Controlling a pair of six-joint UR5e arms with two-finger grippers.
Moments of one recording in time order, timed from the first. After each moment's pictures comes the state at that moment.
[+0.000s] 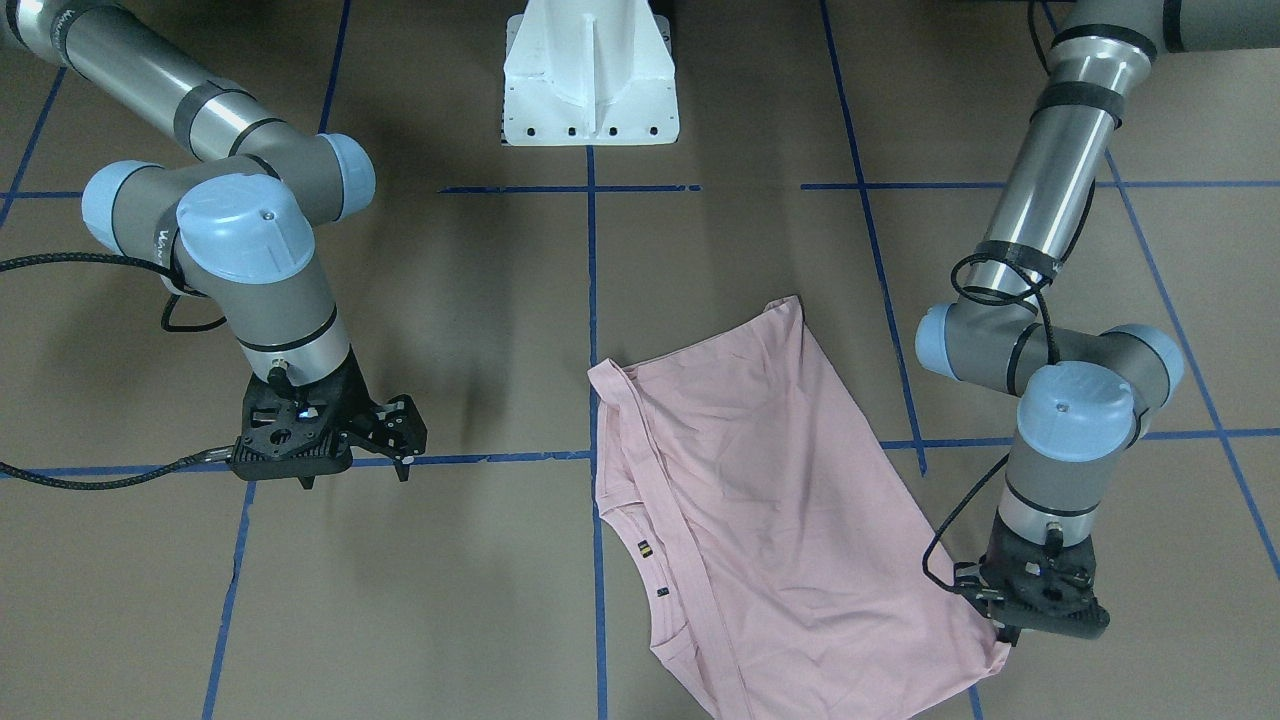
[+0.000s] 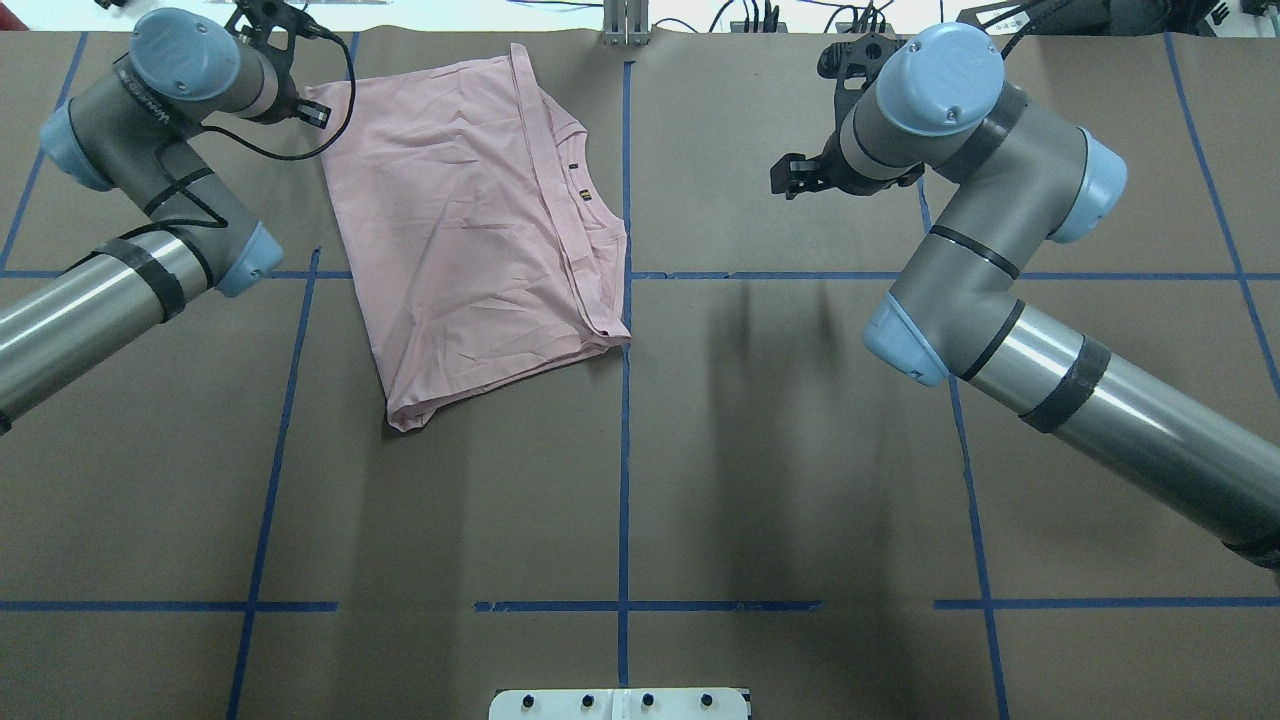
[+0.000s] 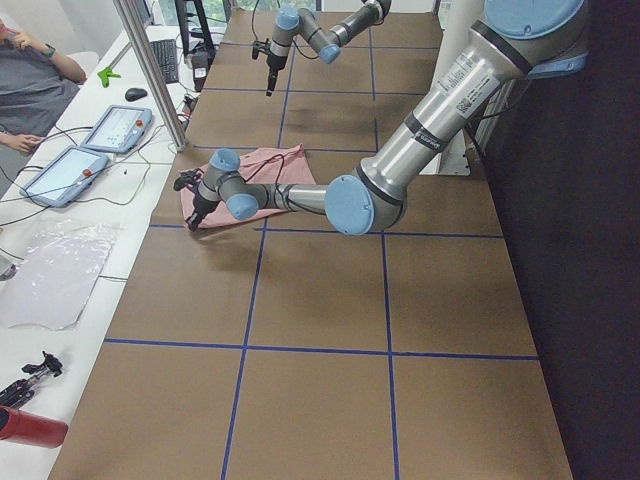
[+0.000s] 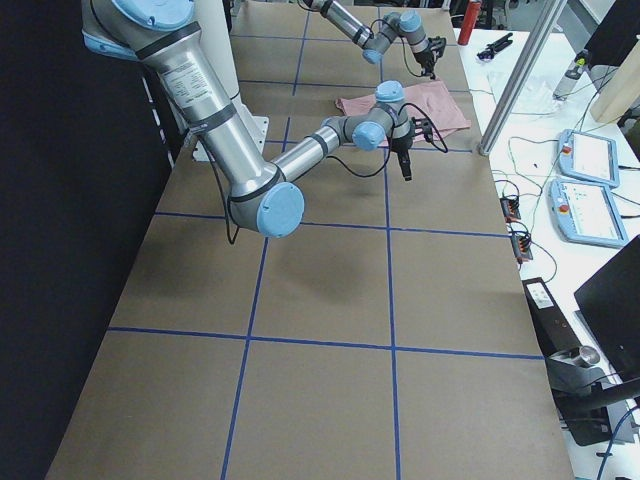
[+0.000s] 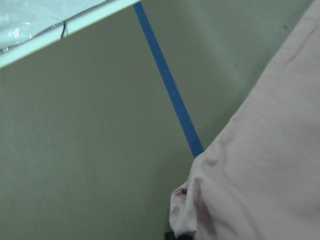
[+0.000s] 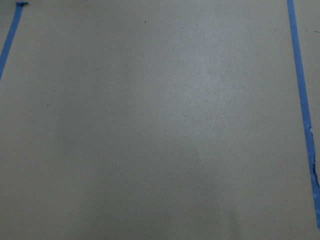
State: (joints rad) left arm -0.98 -2.30 -0.83 -2.44 -1.70 -0.52; right arm 0.80 -0.94 1.48 -1.31 1.81 0.99
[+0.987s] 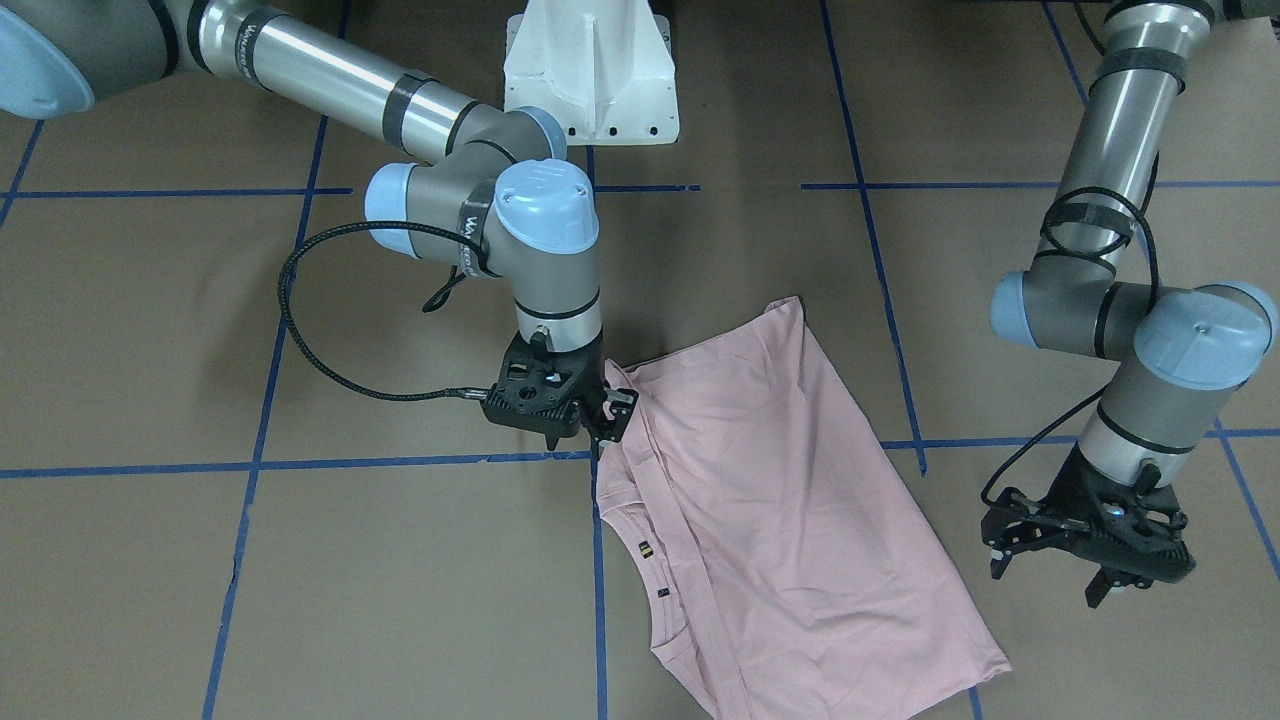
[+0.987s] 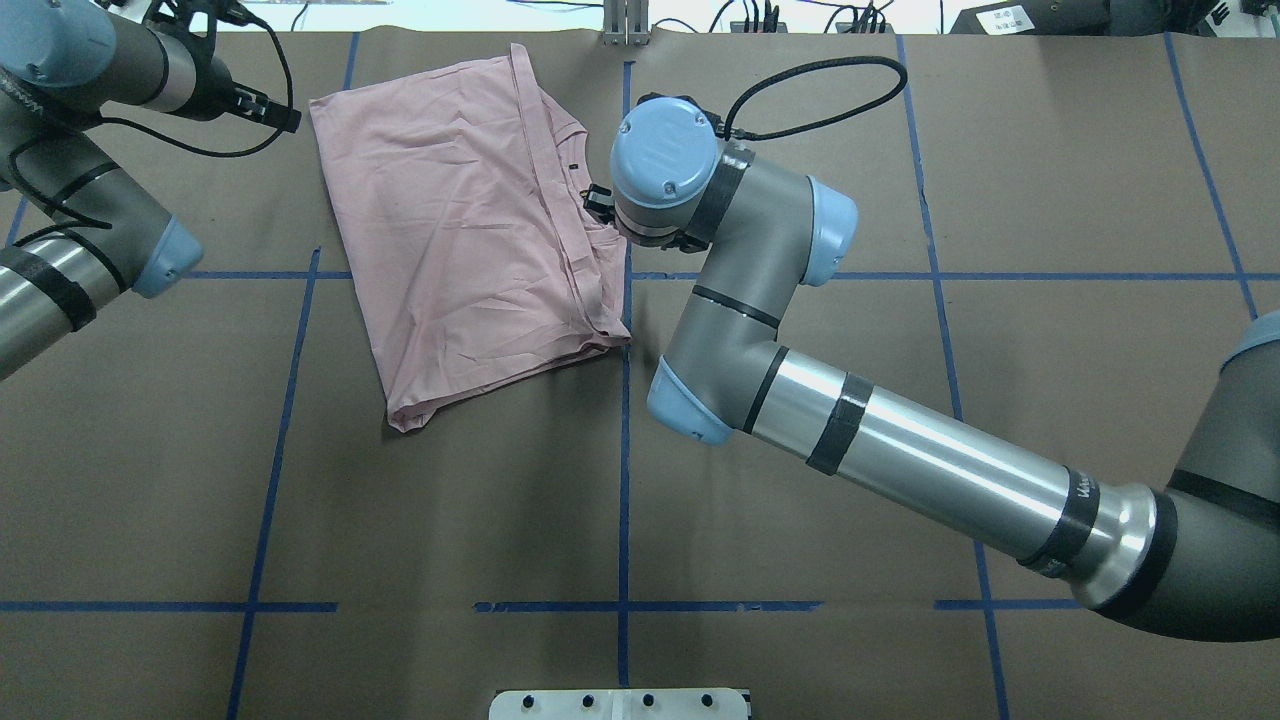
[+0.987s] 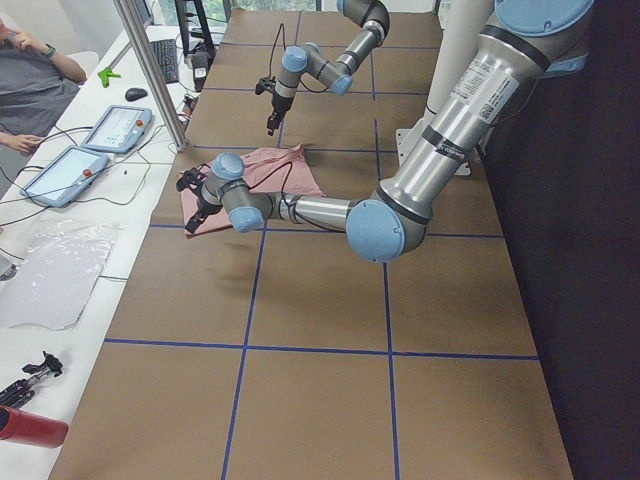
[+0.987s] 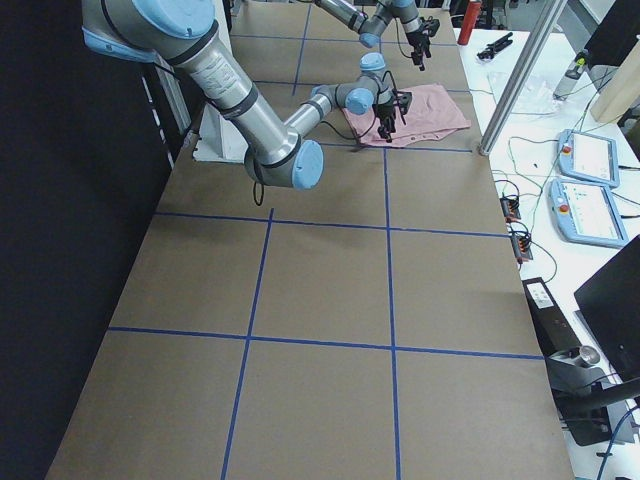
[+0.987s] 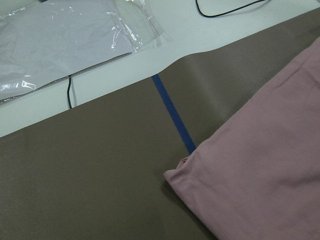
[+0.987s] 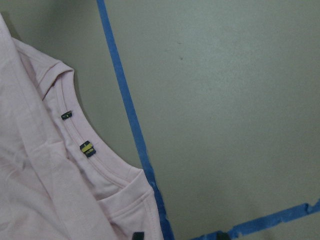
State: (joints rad) left arm -1.04 -2.16 -1.03 -2.48 -1.88 -0.51; right arm 0.59 -0.63 1.22 -1.31 1.64 1.49
